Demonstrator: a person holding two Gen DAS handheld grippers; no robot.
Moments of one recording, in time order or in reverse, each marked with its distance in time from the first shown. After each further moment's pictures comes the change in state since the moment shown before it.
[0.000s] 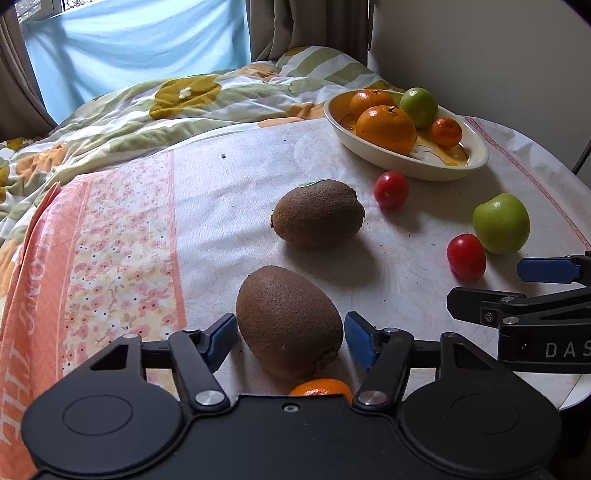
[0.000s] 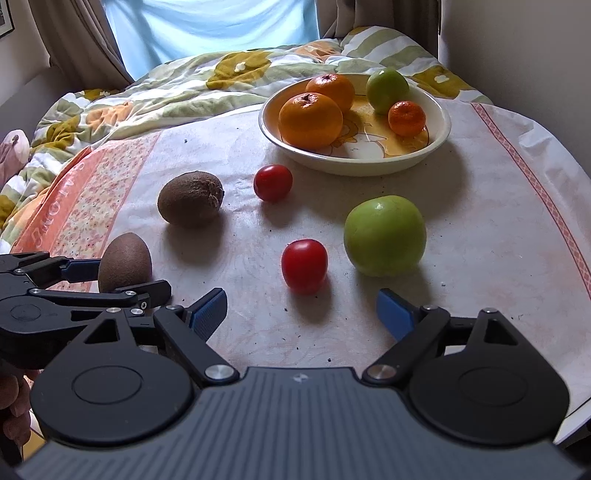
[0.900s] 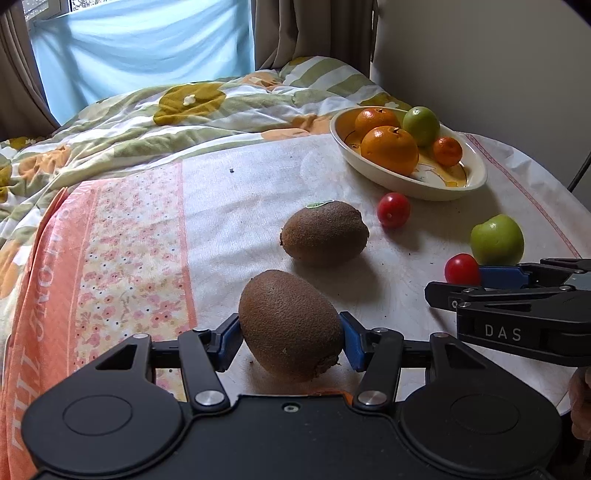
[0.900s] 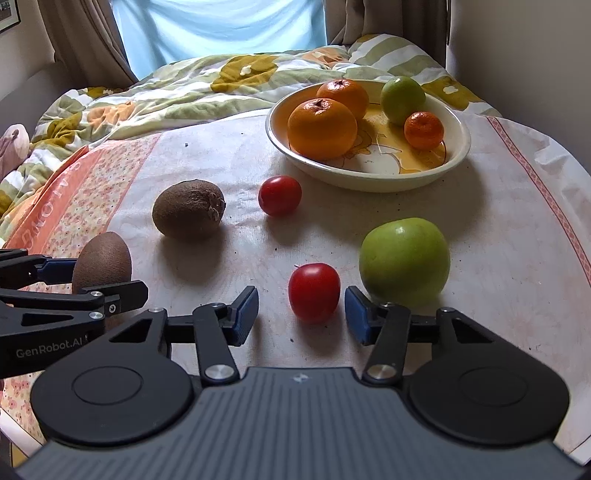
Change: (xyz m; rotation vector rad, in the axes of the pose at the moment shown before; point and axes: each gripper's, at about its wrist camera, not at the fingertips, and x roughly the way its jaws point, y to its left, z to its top) left arm -0.012 0.008 0.009 -0.020 -0.024 -0.010; right arm 0.021 0.008 0.009 -0.033 -0.025 -0.004
